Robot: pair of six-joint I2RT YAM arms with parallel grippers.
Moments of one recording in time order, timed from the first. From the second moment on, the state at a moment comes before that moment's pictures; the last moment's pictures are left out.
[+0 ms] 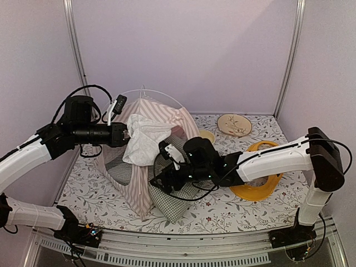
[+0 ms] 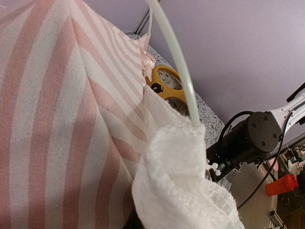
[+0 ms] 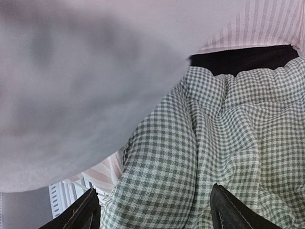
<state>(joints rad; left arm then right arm) -0.60 1.07 0.98 -0.34 0.46 -0.37 1.13 1.80 1.13 0.21 -0.17 0.33</state>
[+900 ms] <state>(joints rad) -0.60 1.10 0.99 -0.32 0.52 -0.35 0.92 2.01 1.29 0.46 -0.57 0.70</state>
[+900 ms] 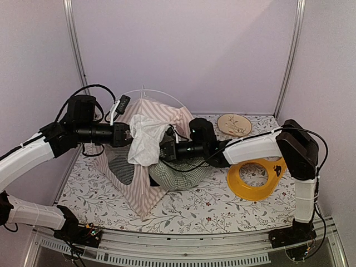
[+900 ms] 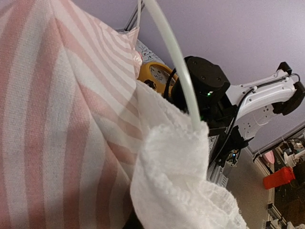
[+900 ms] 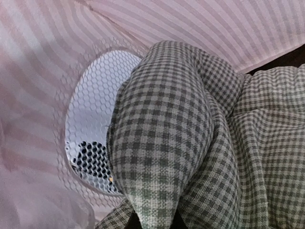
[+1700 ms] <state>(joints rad) -0.59 1.10 1.00 -0.35 0.43 -0.42 1.03 2.09 1.23 0.58 -0.29 0.68</state>
